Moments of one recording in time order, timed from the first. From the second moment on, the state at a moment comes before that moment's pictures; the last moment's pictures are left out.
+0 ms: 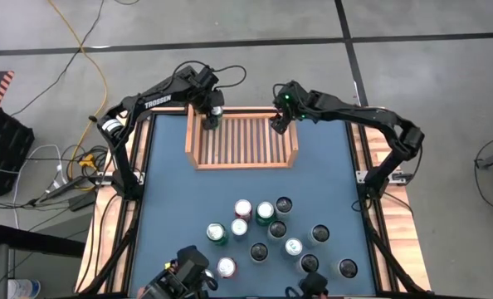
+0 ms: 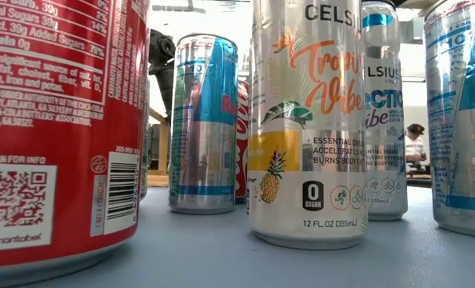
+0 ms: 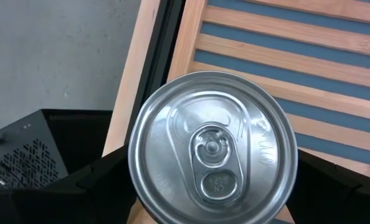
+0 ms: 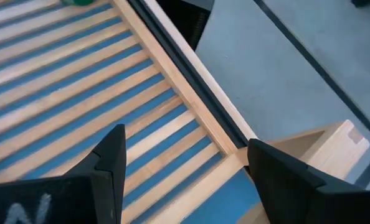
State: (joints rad) left arm 0.85 1.88 1.47 -0.73 0.08 0.52; right arm -0.59 1.62 1.28 -0.48 0.20 -0.11
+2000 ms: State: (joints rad) left arm 0.85 1.78 1.32 -0.55 0.12 0.37; right arm -0.48 1.56 1.29 -0.41 0.01 -0.11
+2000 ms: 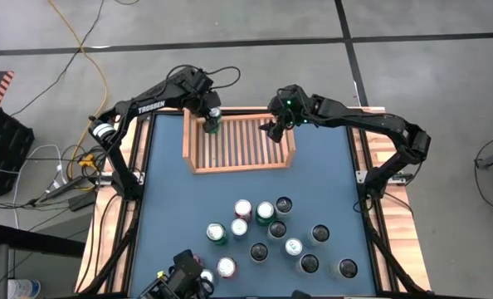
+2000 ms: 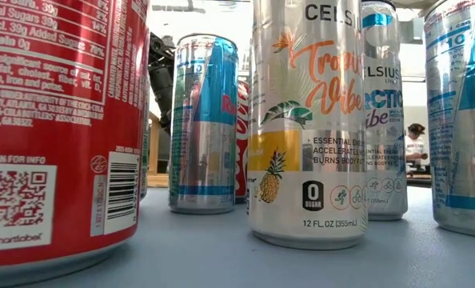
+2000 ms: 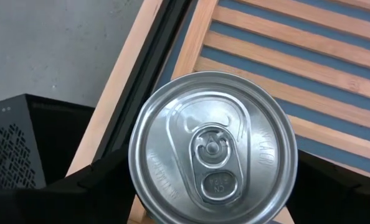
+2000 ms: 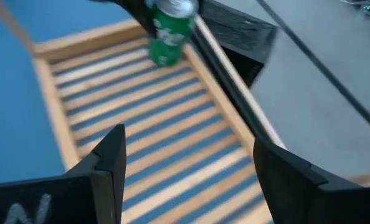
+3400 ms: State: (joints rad) left arm 0.85 1.77 1.33 -0.64 0.19 0.47; right arm -0.32 1.71 1.29 -0.16 0.00 0.01
